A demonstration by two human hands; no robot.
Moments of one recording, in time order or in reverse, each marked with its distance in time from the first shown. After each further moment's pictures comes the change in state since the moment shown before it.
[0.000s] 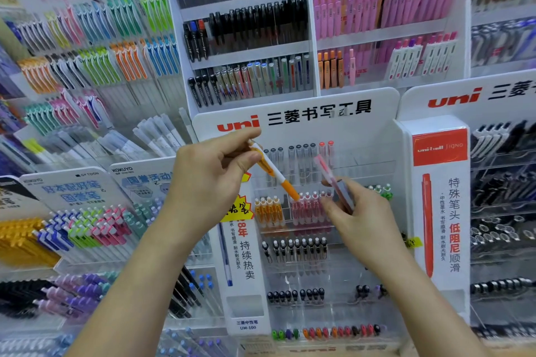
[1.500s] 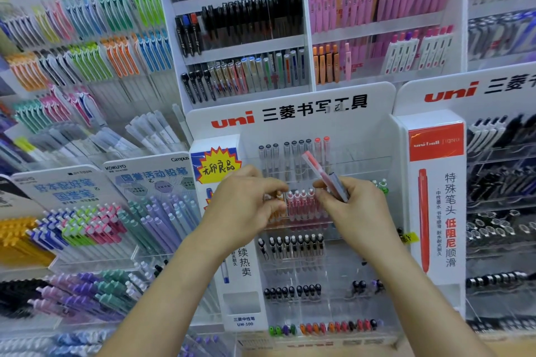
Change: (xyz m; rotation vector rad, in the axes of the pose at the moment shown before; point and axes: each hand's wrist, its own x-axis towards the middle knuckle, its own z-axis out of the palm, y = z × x) left_hand -0.021 -0.037 0.050 0.339 -0.364 0.028; right_hand 0.009 -0.003 0.003 0.080 0.029 0.118
